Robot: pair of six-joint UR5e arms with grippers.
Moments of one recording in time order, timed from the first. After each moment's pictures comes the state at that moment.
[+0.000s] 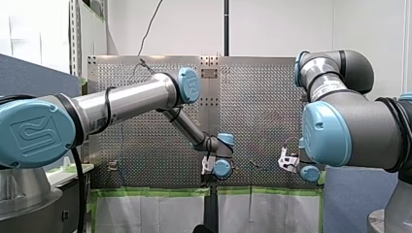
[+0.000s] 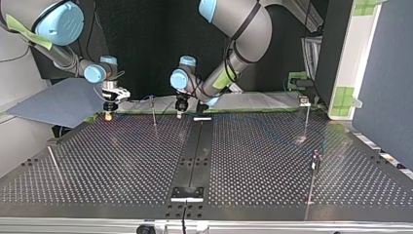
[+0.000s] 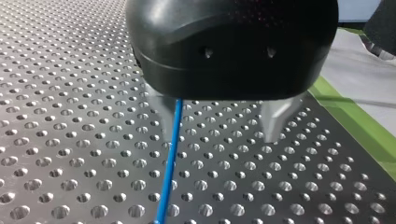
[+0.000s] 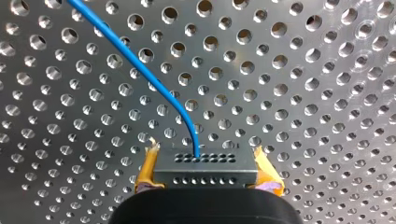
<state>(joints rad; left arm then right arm) -0.66 -2.83 -0.96 -2.66 -1.98 -1.53 1.64 -0.47 1.43 -0.97 1.38 1.76</state>
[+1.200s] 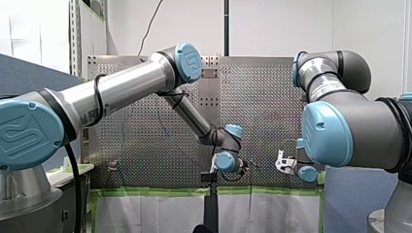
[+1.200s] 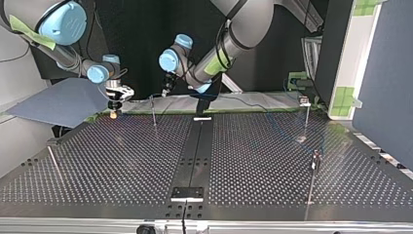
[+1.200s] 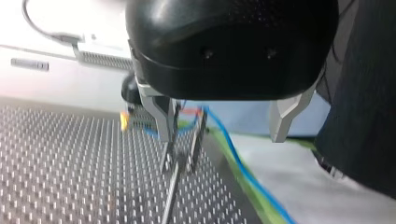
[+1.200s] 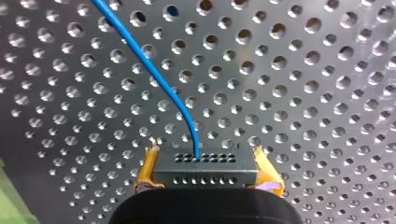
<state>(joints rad) -0.77 -2.67 -1.18 -2.75 -1.84 -1.52 1.66 -0.46 1.44 -0.92 1.38 1.72</state>
